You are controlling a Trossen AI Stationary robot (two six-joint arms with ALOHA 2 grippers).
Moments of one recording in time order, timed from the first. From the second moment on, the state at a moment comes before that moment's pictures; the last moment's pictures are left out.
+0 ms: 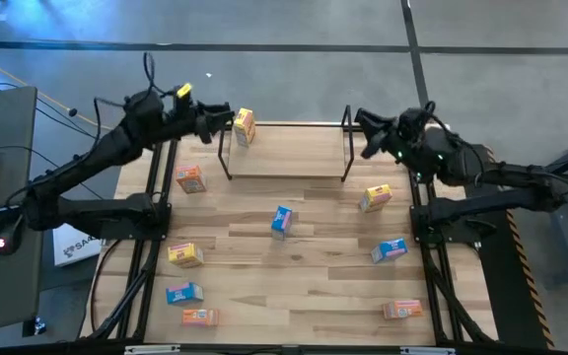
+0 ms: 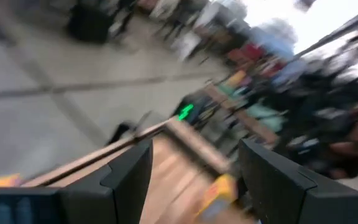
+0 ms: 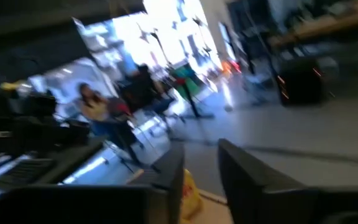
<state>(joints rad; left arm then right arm) 0.62 0.94 1.03 -0.22 0.15 -0.50 -0.14 0.90 0.95 -0.03 0.66 0.40</state>
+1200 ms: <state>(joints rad) 0.78 1.81 1.70 -0.98 -0.09 -0.41 -0.27 1.01 1.07 -0.28 0.58 0.49</state>
